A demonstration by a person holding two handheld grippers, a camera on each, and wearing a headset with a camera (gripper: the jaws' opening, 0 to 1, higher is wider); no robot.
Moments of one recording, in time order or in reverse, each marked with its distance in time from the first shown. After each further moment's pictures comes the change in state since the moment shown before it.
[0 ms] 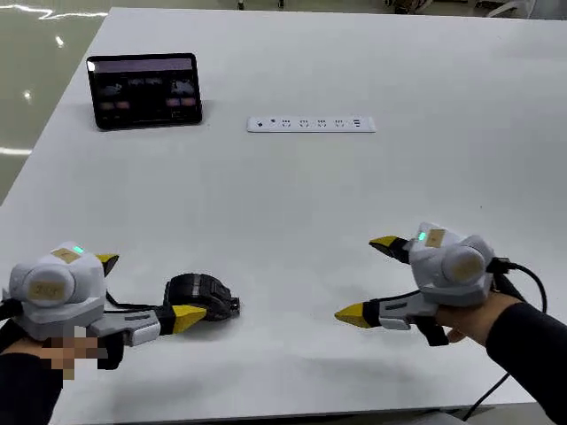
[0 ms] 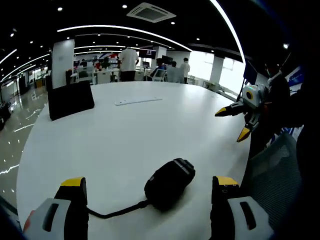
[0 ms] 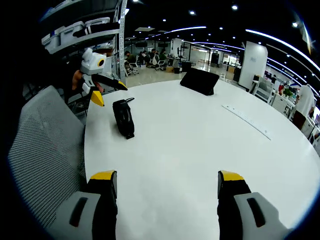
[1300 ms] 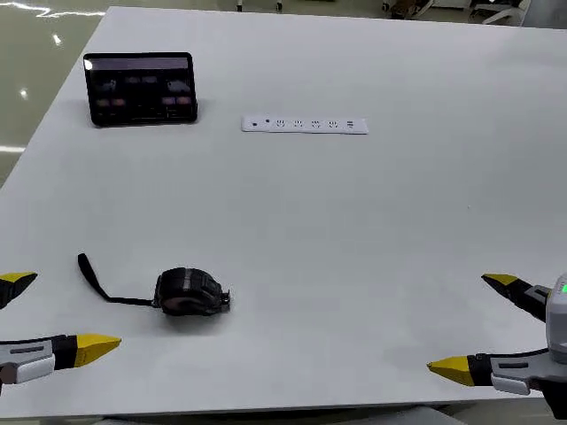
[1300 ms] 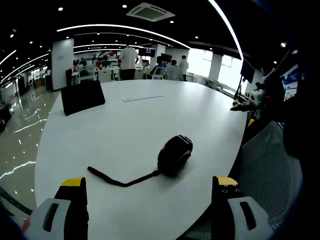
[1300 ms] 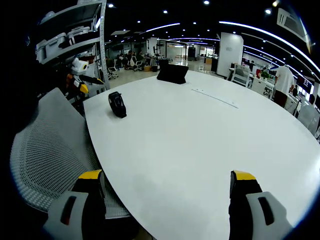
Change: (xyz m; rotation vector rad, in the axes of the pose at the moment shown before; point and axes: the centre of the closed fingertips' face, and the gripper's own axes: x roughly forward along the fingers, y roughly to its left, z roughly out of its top) left arm -0.071 0.023 -0.022 0.031 0.030 0.001; right arm -0.105 -0.004 -0.070 0.141 0.029 -0.126
